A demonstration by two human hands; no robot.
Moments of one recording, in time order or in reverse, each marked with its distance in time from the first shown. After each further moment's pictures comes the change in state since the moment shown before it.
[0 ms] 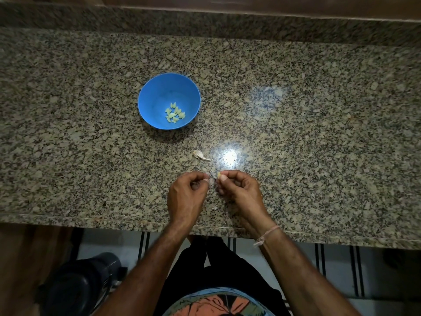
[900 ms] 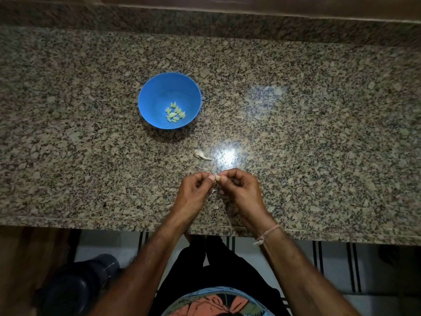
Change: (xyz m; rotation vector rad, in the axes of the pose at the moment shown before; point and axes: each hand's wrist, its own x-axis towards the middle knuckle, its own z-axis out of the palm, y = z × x) left_hand 0.009 -0.006 -0.002 -0.422 -0.399 -0.072; right_hand -0.004 -0.002 0.006 -0.068 -0.031 -0.074
